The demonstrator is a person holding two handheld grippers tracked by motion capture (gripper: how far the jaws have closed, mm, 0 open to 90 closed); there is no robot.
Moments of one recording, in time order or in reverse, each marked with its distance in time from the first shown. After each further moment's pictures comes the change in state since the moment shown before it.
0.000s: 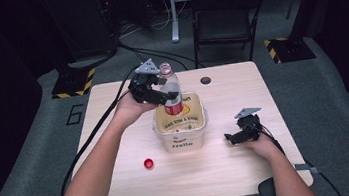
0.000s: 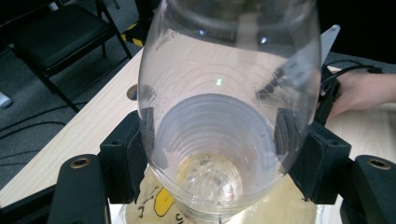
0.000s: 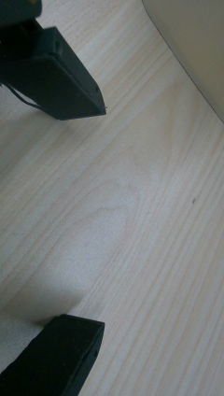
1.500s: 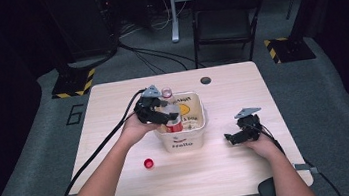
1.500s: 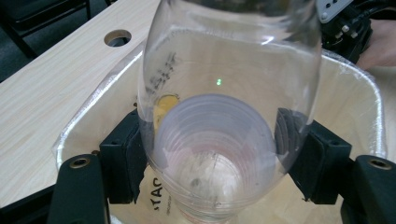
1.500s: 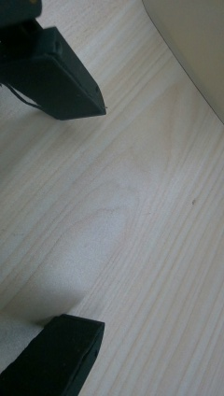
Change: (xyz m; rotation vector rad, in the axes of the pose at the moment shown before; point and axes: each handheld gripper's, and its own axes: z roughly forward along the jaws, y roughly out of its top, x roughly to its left) left arm -0.003 -0.075 0.046 0.052 -0.036 -0.087; right arm 0.000 0.000 0.000 0.001 0.003 -0.003
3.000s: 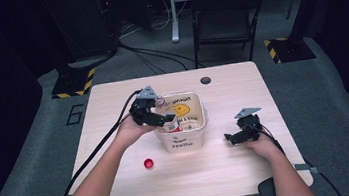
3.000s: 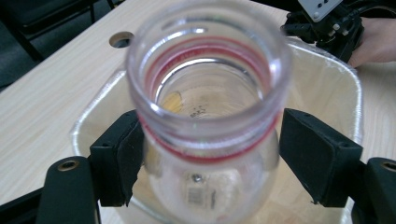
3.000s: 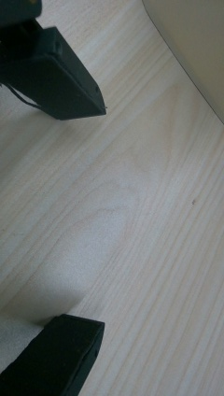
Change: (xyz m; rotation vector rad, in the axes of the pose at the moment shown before) left arm -0.004 -0.002 -0.021 -0.015 0.020 0.019; right arm 0.000 0.000 0.000 0.000 0.000 0.000
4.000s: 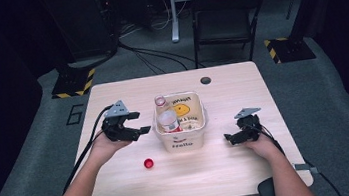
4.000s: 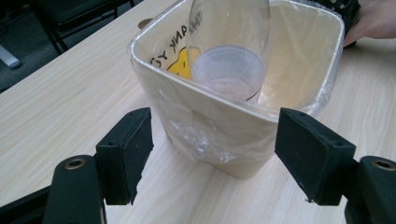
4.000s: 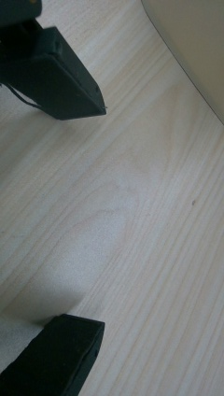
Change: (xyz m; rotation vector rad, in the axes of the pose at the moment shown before) left arm 0.004 -0.062 -0.063 -0.042 0.057 -0.018; right arm 0.001 0.000 0.000 0.001 -0.003 0.002
